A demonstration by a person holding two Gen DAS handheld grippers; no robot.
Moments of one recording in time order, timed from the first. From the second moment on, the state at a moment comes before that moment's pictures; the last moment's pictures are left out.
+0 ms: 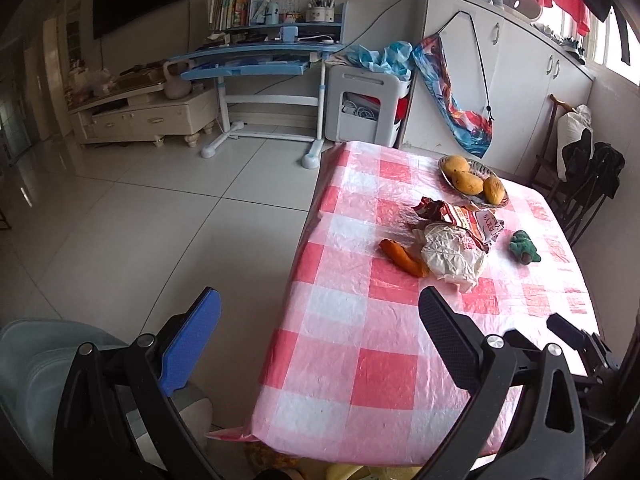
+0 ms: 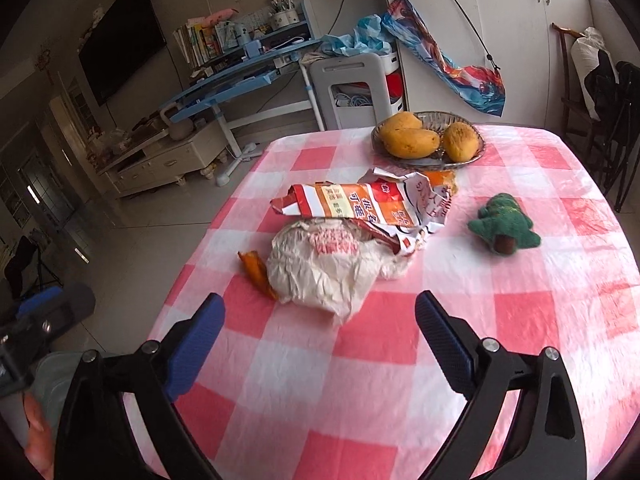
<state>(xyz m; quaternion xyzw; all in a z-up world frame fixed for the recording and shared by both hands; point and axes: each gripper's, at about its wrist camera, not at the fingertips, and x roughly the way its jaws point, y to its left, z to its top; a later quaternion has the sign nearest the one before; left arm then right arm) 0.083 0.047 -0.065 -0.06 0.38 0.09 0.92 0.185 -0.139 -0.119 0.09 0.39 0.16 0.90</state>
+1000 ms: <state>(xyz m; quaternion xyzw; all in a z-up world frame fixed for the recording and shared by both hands) 0.181 0.013 -0.116 -0.01 0.47 0.03 0.88 0.131 -0.250 -0.118 0.10 0.47 0.16 0.86</state>
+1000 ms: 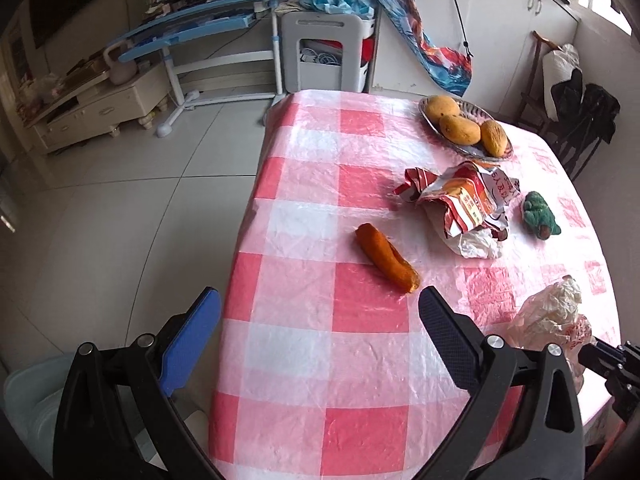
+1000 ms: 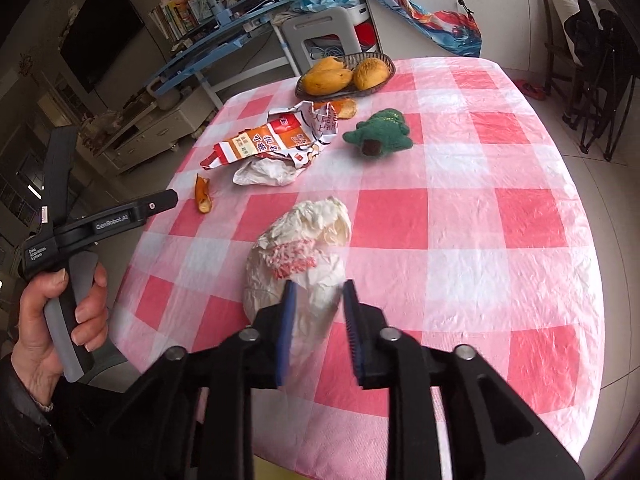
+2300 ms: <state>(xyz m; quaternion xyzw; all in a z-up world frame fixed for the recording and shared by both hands) 0.130 0.010 -0.120 -0.13 0.46 -0.05 0.88 0.115 -0.222 -0.135 0.07 0.44 0.17 0.88</state>
